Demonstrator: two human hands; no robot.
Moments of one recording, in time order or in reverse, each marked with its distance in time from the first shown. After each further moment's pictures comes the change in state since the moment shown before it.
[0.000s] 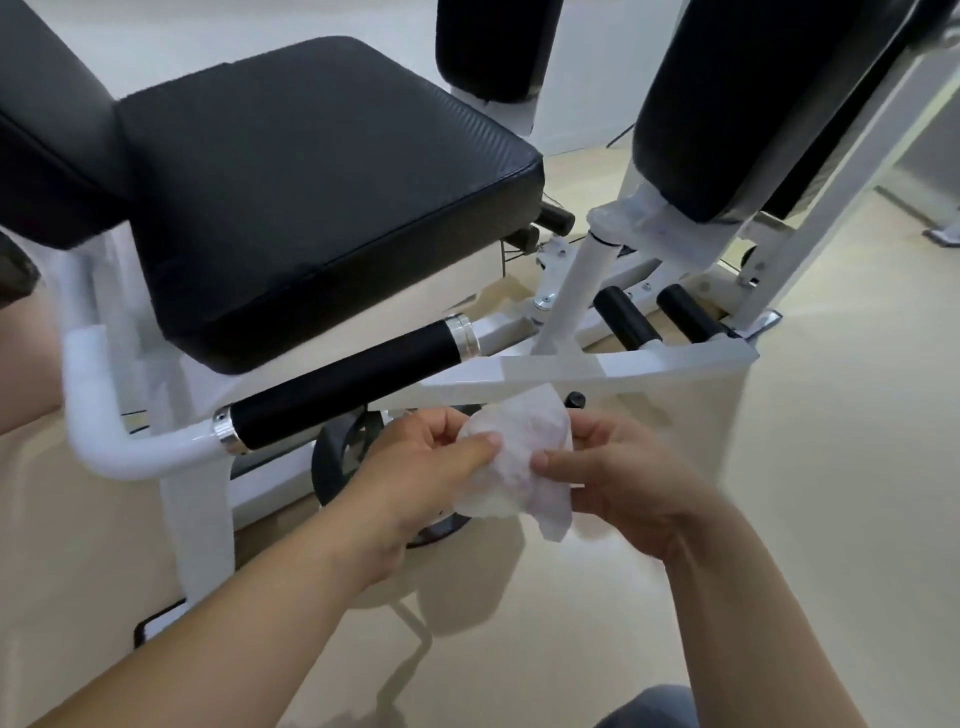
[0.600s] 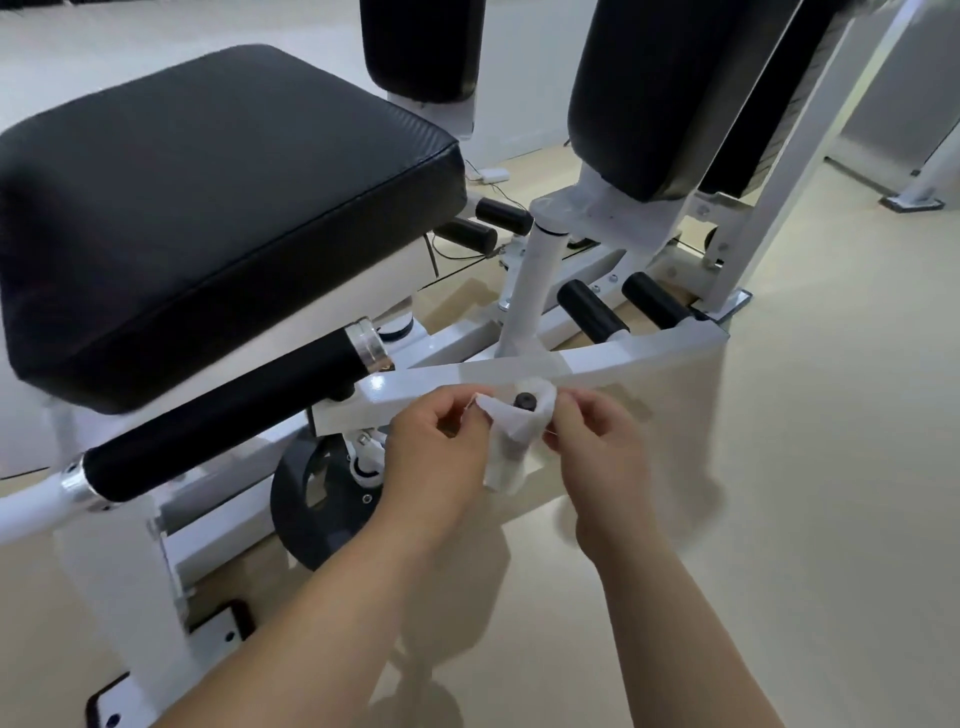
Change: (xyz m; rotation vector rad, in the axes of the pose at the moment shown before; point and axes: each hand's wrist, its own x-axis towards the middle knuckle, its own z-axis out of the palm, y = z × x) left_hand 0.040 -0.005 0.068 -0.010 0.218 0.184; right_hand 0.029 0.038 -0.007 0.133 0.721 -0.226
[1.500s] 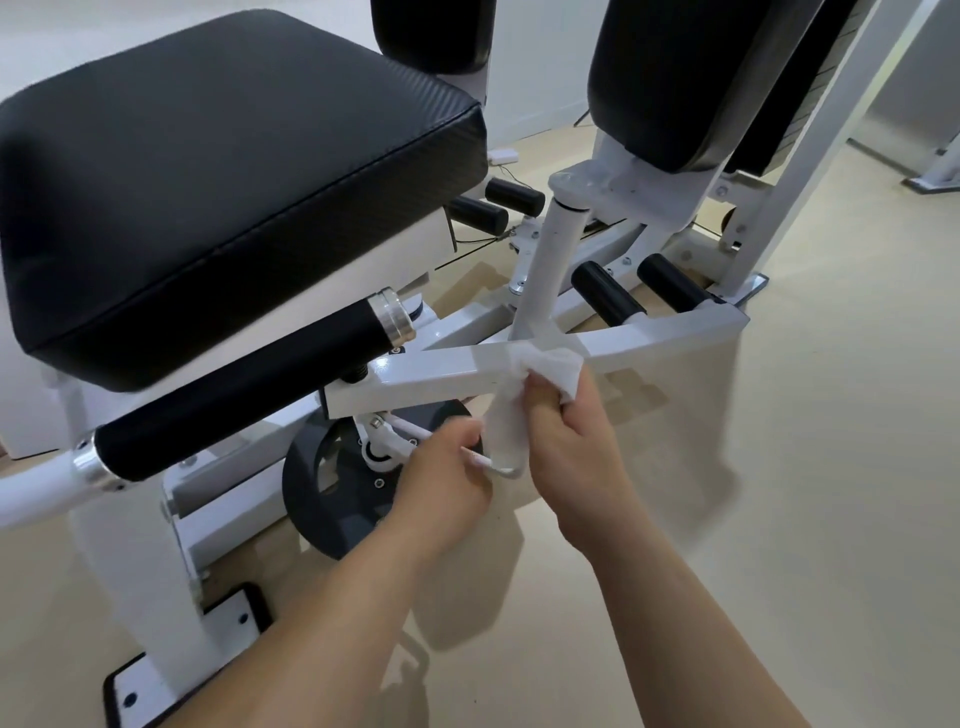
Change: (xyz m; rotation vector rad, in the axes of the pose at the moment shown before) left_hand 0.017 -0.057 -0.013 0.359 -0.266 -0.066; right_hand -0.013 0.006 0.031 -0.058 -0.257 -0.219
